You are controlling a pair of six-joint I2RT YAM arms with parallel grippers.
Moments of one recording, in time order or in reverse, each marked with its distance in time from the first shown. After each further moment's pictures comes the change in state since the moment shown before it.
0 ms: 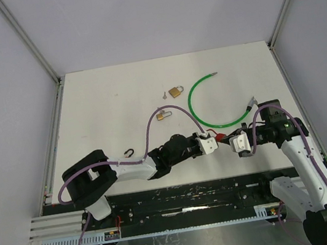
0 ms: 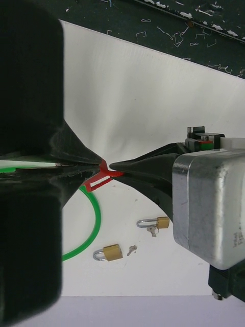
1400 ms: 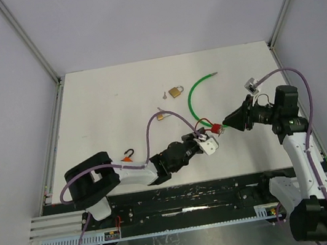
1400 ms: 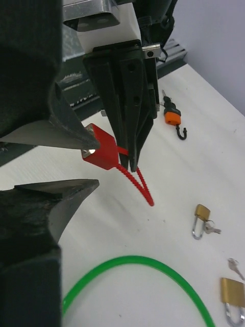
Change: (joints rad) left arm -0.059 0.009 -0.049 0.230 -0.296 0.110; right arm -0.225 0.005 -0.047 0.630 -0.063 1.649
